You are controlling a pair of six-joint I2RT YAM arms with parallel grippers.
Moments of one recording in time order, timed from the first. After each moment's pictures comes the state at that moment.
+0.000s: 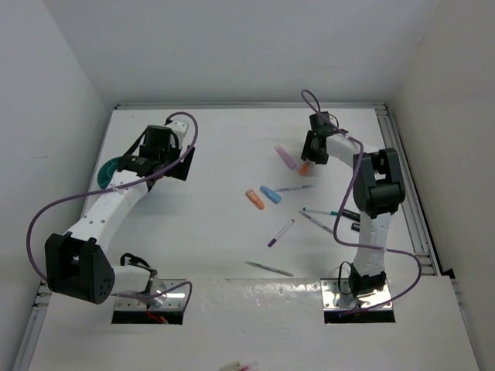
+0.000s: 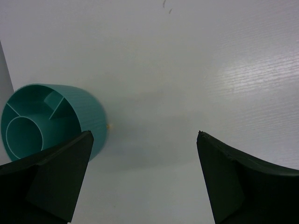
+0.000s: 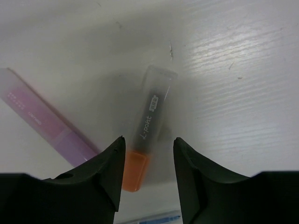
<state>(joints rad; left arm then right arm) -0.22 1.29 1.07 -0.52 -0.21 0.14 0.18 2.08 1.43 -0.36 0.16 0.42</state>
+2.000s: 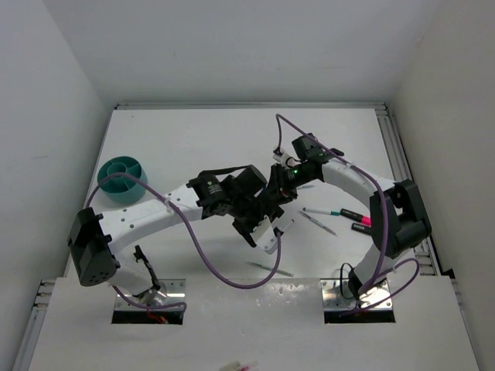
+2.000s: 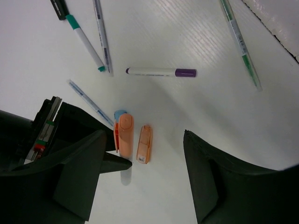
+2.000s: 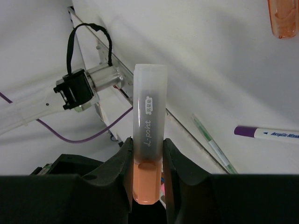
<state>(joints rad) -1.01 1.45 1.27 -0.78 0.38 1.32 0.41 1.68 1.10 -0.56 -0.86 0.52</state>
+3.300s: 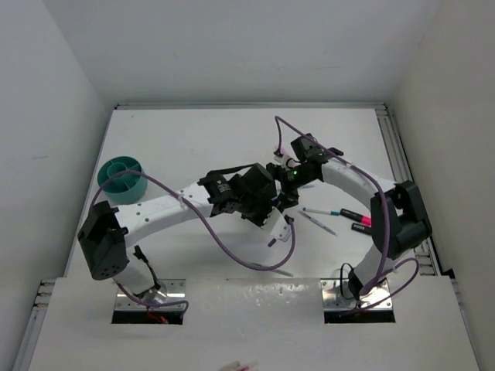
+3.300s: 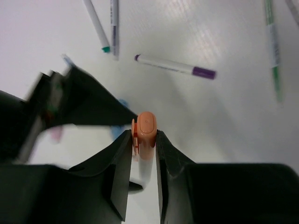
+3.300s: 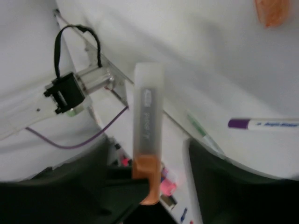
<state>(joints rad) -0.99 1.54 1.27 -0.64 0.30 1.18 0.43 1.67 1.10 -0.61 -0.80 0.52</state>
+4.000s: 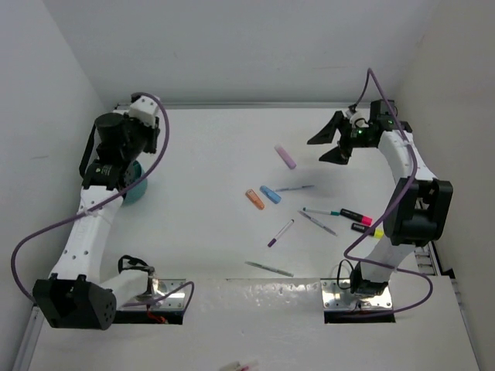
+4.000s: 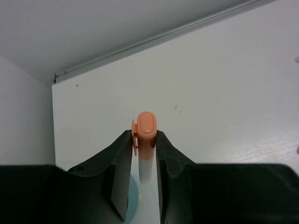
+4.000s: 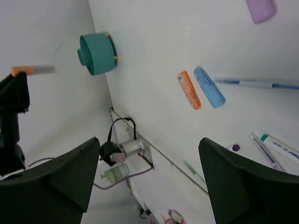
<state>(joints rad) -0.05 1.09 1.13 -0.28 0.17 0.30 -0.13 1.73 1.40 -0.69 -0.92 0.47</state>
